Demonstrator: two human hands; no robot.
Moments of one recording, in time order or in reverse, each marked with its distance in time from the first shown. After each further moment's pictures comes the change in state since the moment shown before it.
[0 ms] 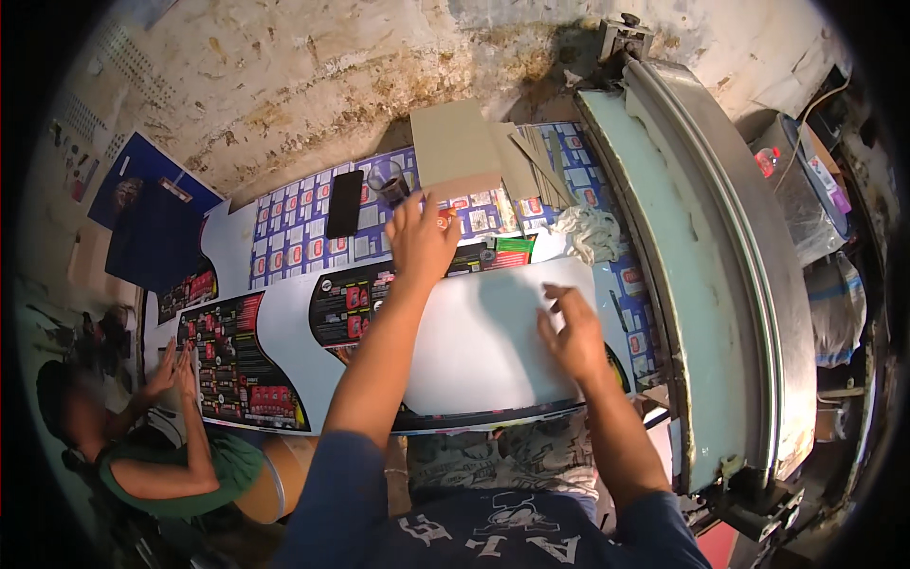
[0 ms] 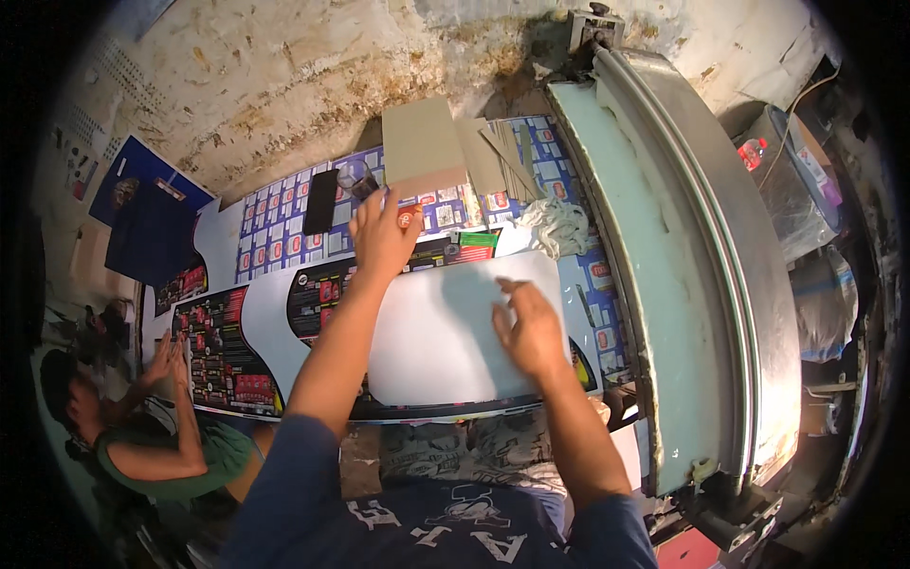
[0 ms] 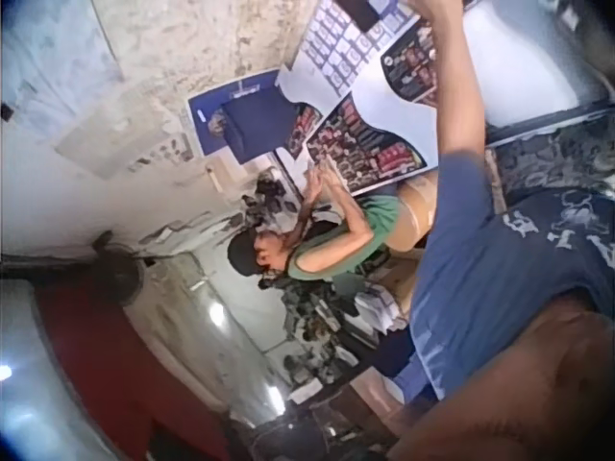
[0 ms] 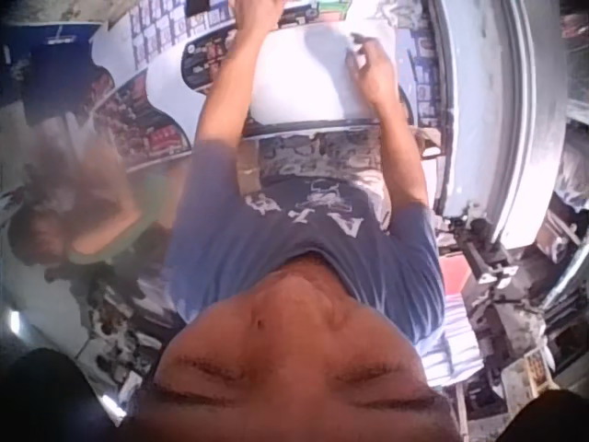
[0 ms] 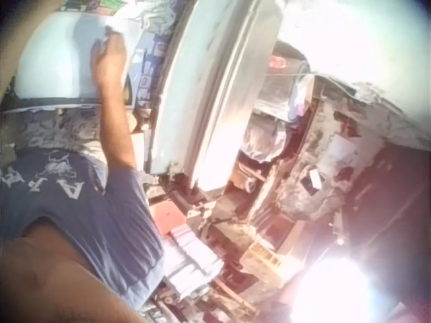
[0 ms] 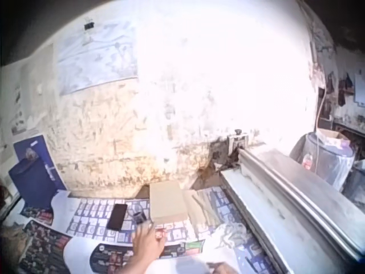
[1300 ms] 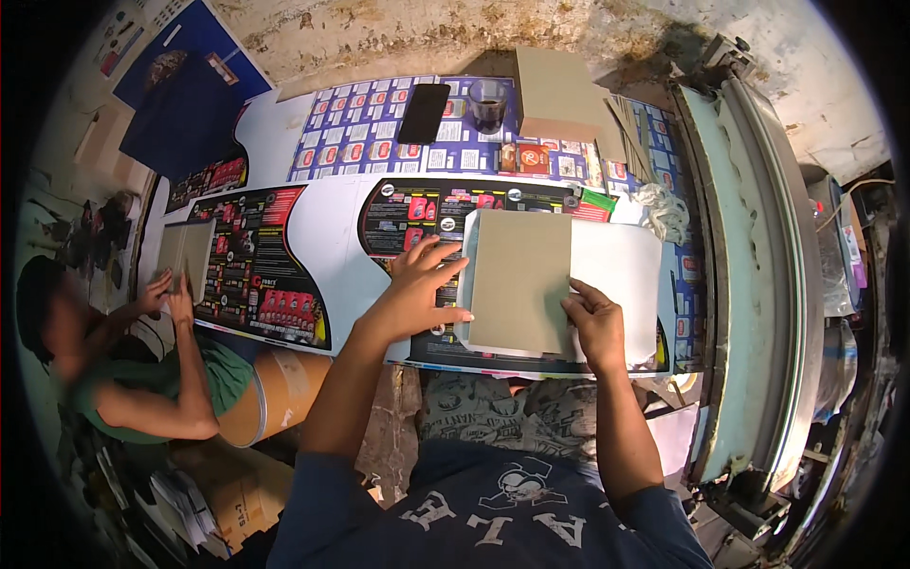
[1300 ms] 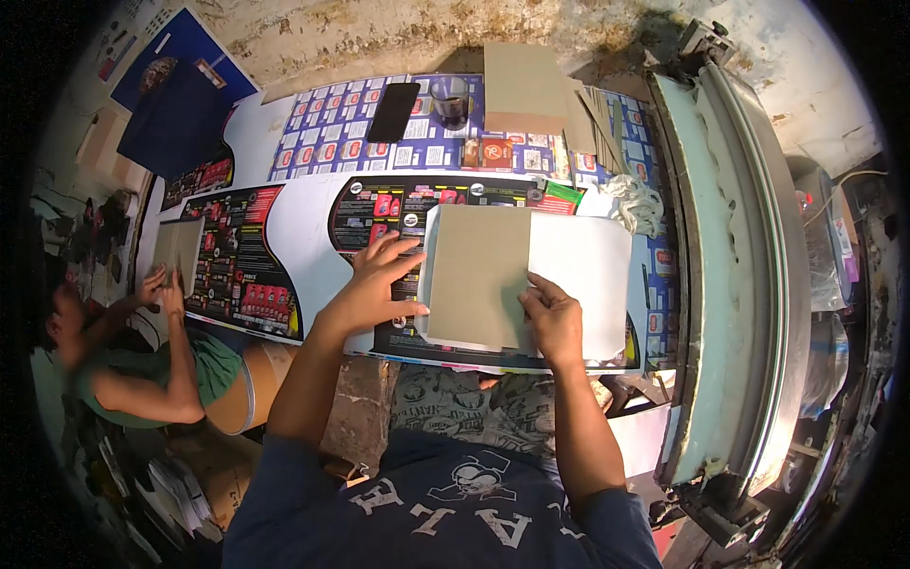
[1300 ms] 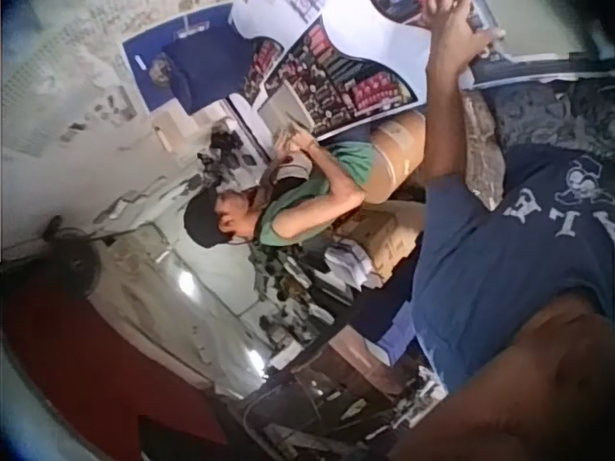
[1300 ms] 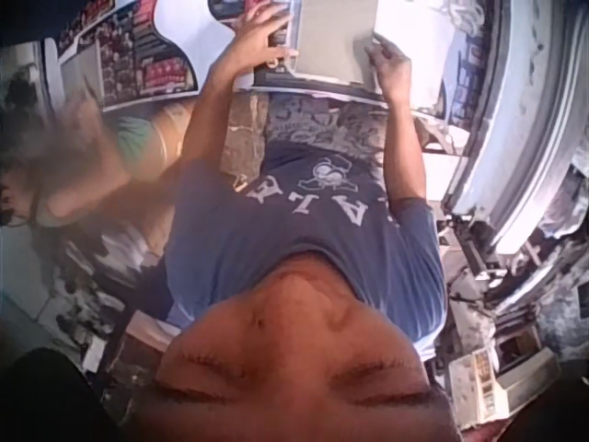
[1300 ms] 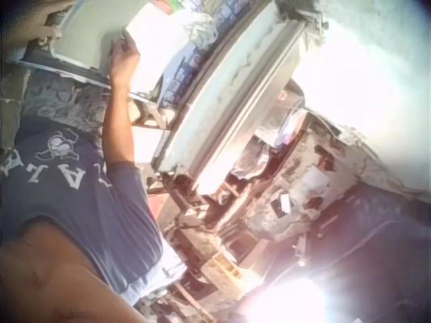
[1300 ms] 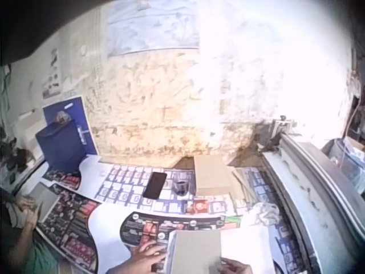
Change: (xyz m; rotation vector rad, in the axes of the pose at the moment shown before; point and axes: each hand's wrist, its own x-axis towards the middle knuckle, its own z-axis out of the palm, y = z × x) left_hand -0.182 -0.097 -0.124 -0.372 -0.578 0.070; right_hand -0.048 -0.045 0.060 0.560 -0.234 0.730
